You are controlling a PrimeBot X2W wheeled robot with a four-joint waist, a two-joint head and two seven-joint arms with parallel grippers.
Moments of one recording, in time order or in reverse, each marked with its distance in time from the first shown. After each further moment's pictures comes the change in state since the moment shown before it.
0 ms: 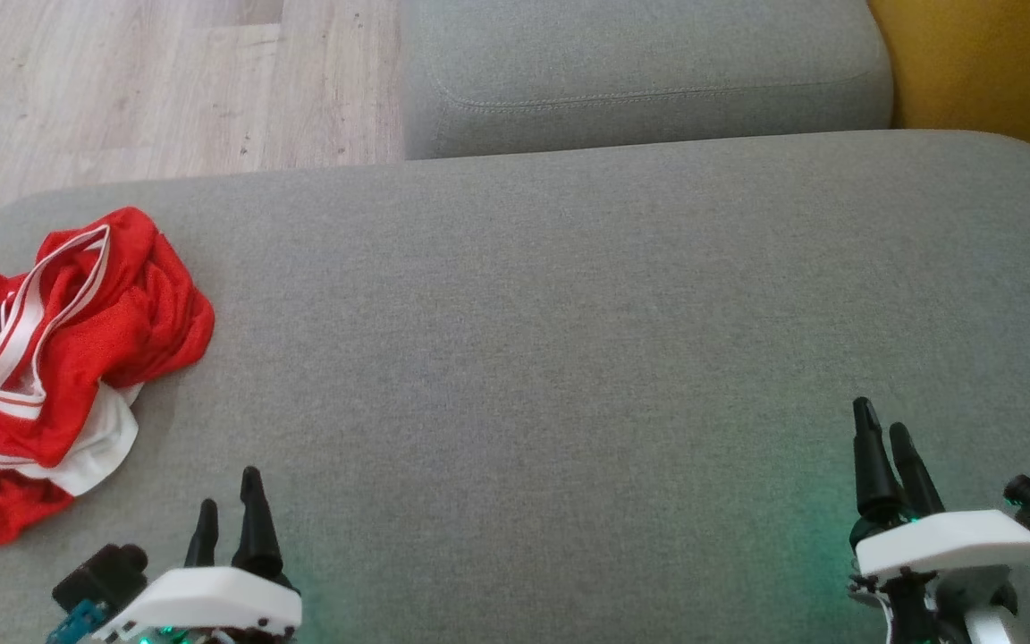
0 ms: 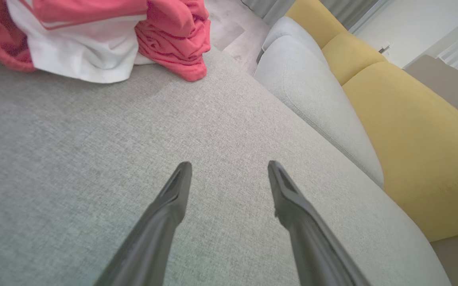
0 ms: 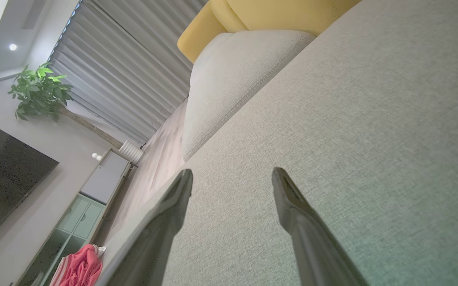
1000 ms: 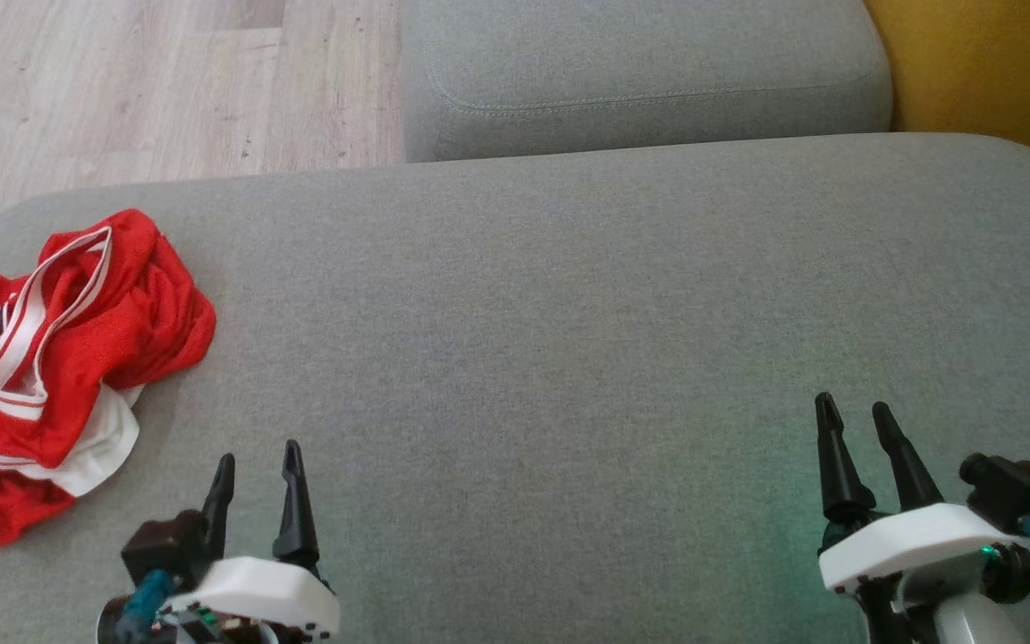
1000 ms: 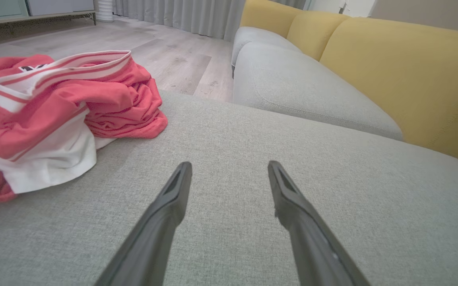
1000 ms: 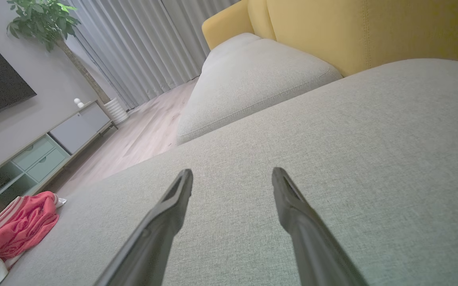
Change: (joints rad) left arm -0.021 0.067 -0.136 -0.062 0.355 0.097 -0.053; right arm 0.000 0.000 0.035 -0.035 -0.362 0.000 -0.035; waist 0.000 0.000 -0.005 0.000
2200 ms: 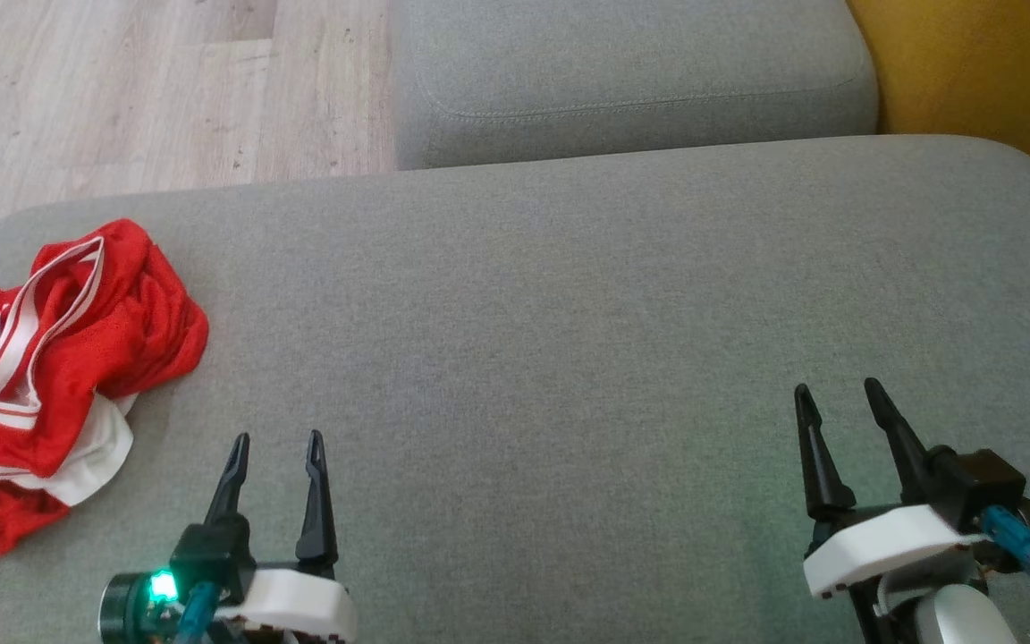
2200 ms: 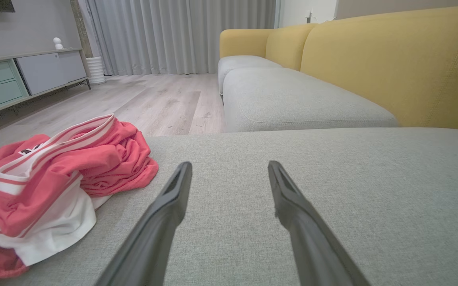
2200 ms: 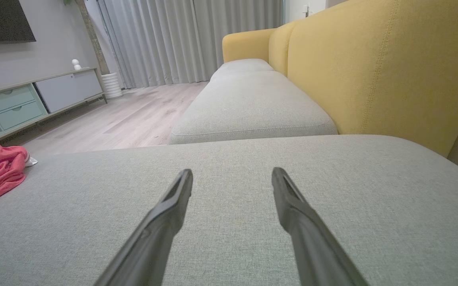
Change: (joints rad) left arm 0.002 0.027 -0.067 -0.046 0.209 0.088 -0.053; right arm 0.001 0.000 0.013 -0.046 -0.330 0.000 -0.062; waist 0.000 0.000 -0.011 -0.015
